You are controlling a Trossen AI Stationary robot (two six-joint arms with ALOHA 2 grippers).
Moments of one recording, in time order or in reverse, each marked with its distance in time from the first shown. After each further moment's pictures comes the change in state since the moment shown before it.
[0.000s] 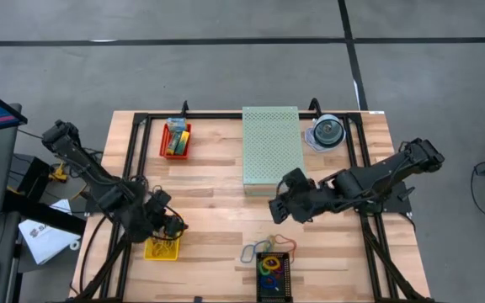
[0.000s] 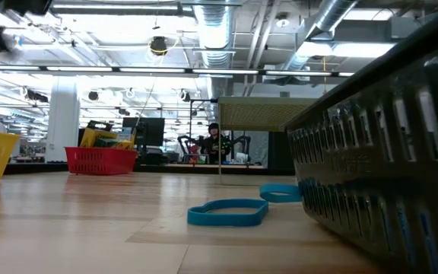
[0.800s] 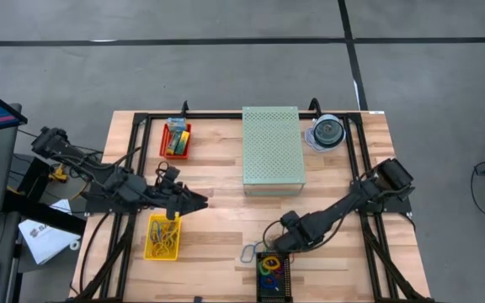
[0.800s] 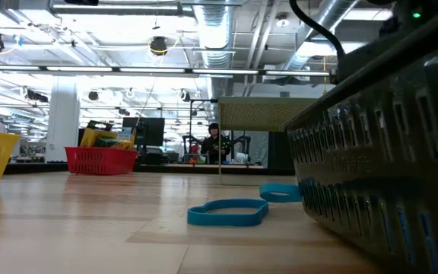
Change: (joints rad) left arm 0.285 -0.080 0.000 0.670 0.060 0.683; right arm 0.102 0.369 -0.246 0.046 -0.463 0.299
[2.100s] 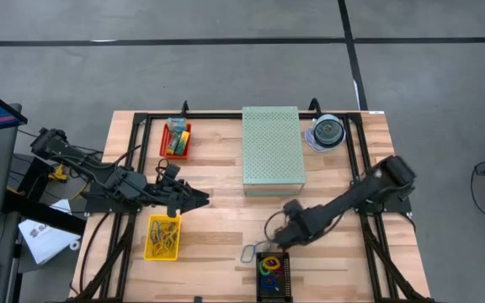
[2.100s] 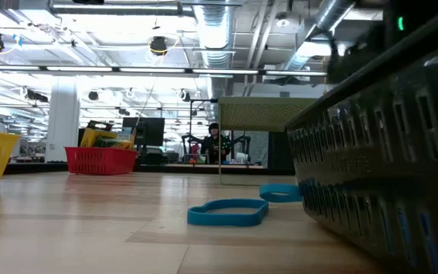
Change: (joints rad) left arm 0.027 0.001 0.000 0.038 0.005 0.032; right arm -0.021 -0.046 0.000 -0.172 0.186 -0.043
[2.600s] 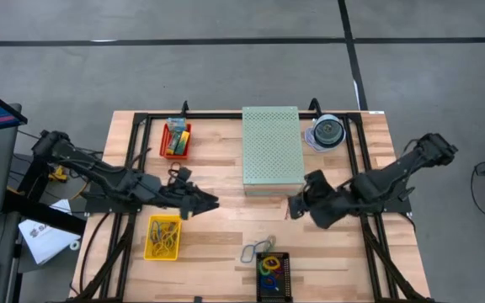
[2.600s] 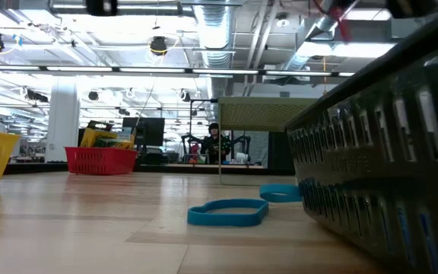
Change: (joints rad) left arm 0.066 0.114 0.000 0.081 0.079 -0.008; right arm 0.006 -0.511 0.000 0.177 0.398 -0.018
